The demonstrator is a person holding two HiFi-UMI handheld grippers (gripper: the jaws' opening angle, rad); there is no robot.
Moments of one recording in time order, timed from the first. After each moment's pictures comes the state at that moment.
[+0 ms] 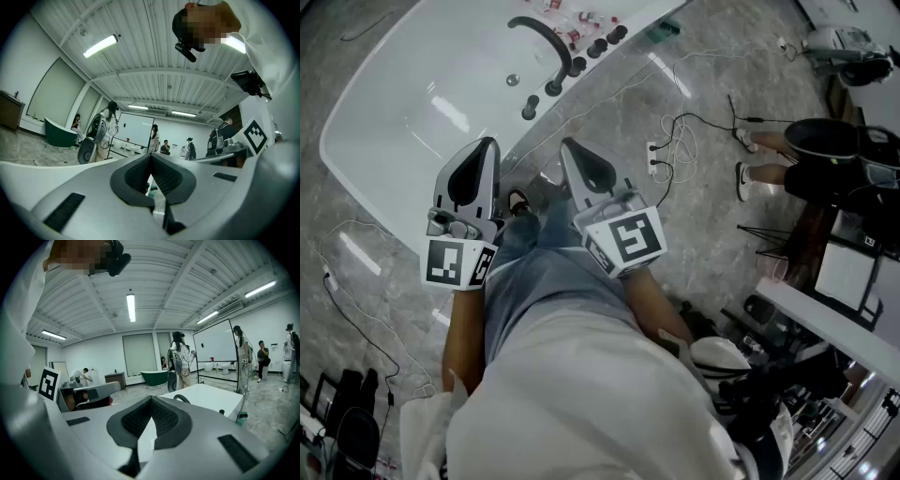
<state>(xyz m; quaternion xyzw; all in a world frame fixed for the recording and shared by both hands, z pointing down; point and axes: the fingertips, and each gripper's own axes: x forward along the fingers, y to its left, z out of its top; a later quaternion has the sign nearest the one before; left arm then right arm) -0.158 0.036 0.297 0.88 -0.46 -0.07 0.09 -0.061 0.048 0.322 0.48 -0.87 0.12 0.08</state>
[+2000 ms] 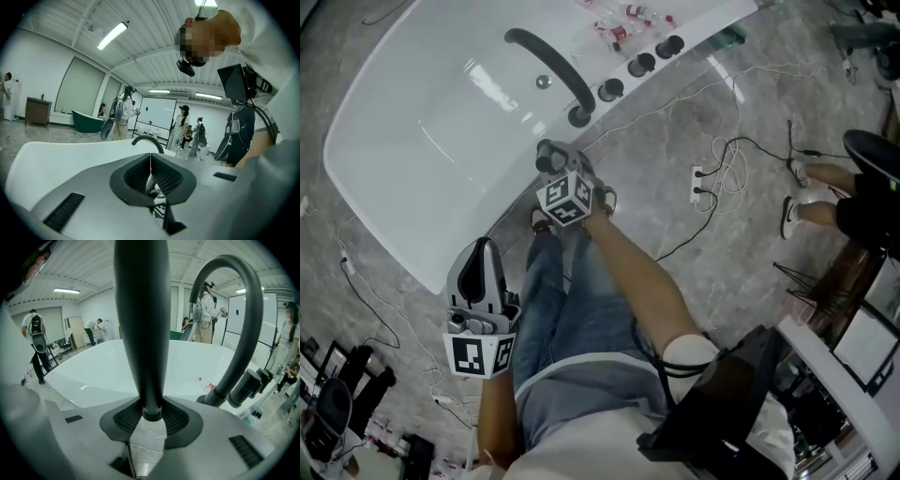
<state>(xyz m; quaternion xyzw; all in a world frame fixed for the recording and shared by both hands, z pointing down) -0.073 -0.102 0.544 0.80 -0.58 0.02 0.17 -0.017 -0.210 0.836 0.35 -0.86 0.12 0.35</state>
